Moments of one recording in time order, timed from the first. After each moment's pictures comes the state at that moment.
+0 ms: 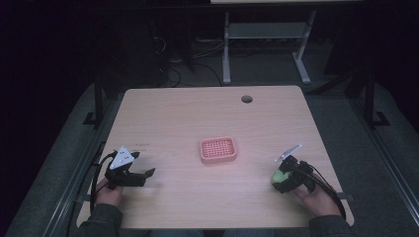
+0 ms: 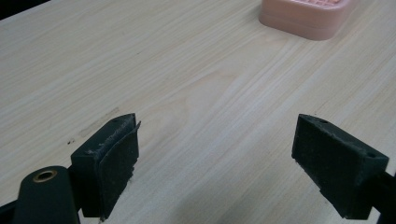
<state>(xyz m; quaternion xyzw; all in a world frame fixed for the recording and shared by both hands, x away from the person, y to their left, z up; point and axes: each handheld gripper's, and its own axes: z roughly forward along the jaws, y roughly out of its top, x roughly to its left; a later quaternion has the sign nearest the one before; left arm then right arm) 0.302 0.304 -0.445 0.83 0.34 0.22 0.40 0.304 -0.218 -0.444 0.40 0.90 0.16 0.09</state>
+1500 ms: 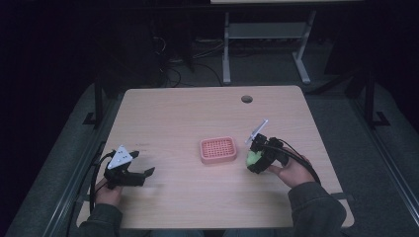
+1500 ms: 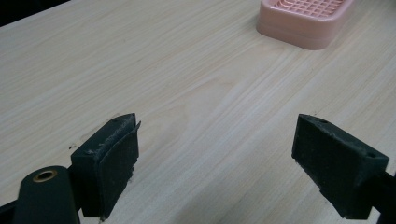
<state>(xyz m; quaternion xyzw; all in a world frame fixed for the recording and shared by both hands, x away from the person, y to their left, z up) 0.302 0.305 -0.441 0.82 0.33 0.22 0.40 0.354 -0.142 -0.397 0.29 0.94 0.17 0.07</state>
